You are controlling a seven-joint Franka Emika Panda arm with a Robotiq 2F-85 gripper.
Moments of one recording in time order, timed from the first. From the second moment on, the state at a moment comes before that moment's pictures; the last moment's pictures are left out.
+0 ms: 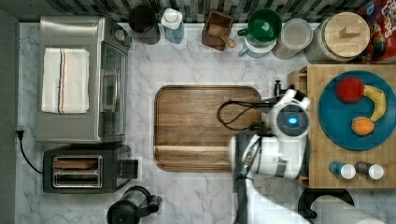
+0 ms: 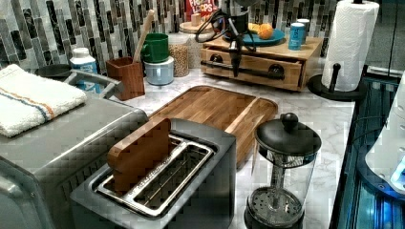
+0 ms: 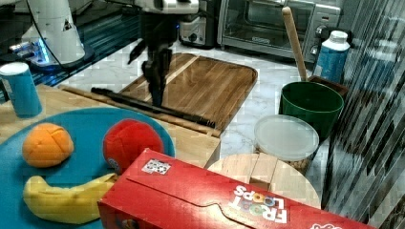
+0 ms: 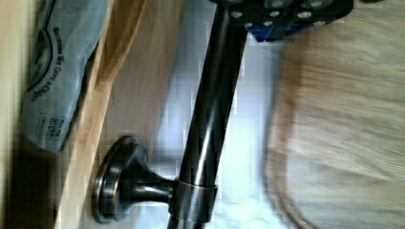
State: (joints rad) arm -0.39 0.21 0.01 -2.28 -0.25 0.97 -1.18
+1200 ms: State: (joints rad) arm -0.44 0.26 0.01 -2.20 -0.19 0.92 -1.28
